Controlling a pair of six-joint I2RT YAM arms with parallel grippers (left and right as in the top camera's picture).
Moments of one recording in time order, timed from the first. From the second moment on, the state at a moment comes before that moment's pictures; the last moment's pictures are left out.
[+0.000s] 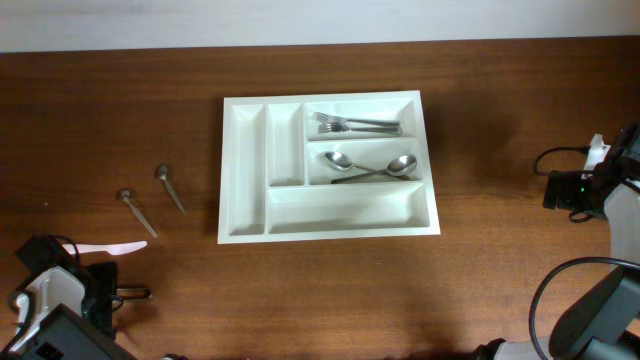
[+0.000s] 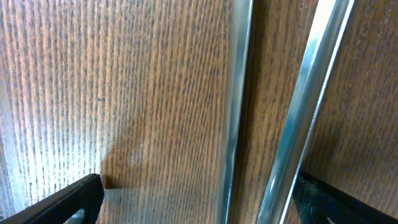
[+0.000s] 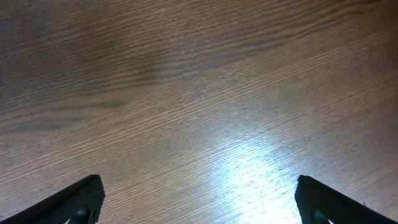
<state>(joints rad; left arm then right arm) 0.80 1.52 0.70 -0.65 -0.15 -0.88 -0.56 1.63 1.18 -0.74 0.12 -0.26</state>
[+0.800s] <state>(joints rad) 0.80 1.52 0.70 -0.62 -0.13 -0.91 -0.56 1.63 1.18 -0.74 0.12 -0.26</state>
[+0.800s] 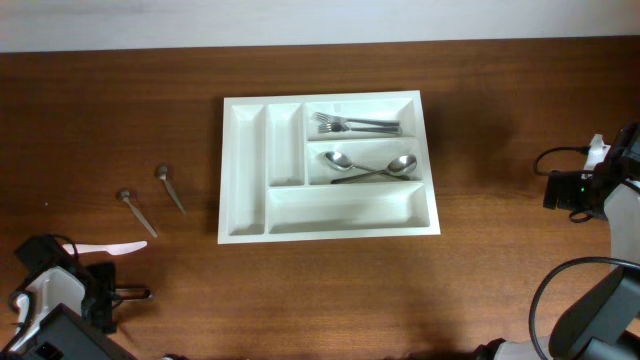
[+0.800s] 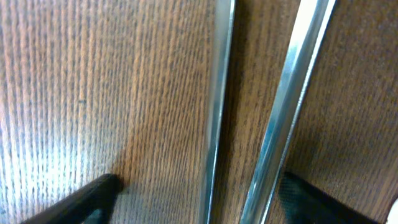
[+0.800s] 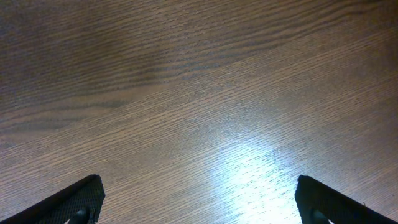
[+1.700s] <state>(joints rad) 0.80 1.52 0.70 -0.64 -0.14 -0.91 -0.56 1.63 1.18 -0.74 0.12 -0.26</state>
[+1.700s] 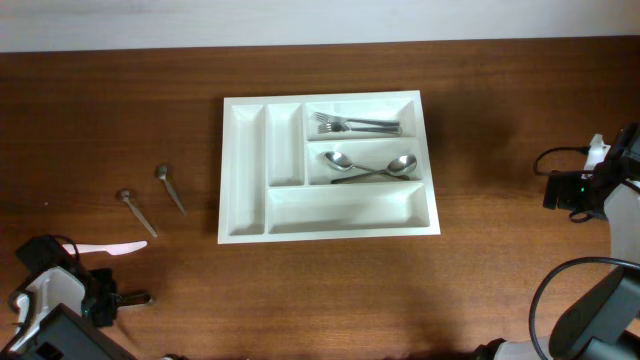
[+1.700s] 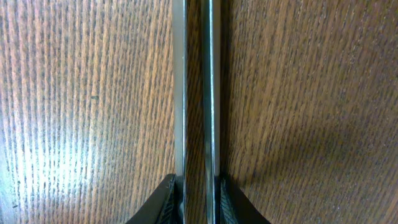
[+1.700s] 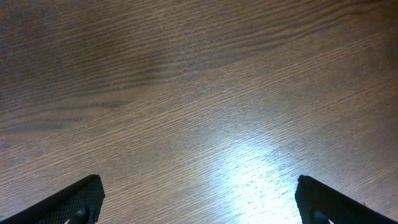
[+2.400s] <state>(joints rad) 0.73 1.47 0.82 -0.75 0.07 -0.80 -0.56 1.63 1.18 -0.74 0.12 -0.26</state>
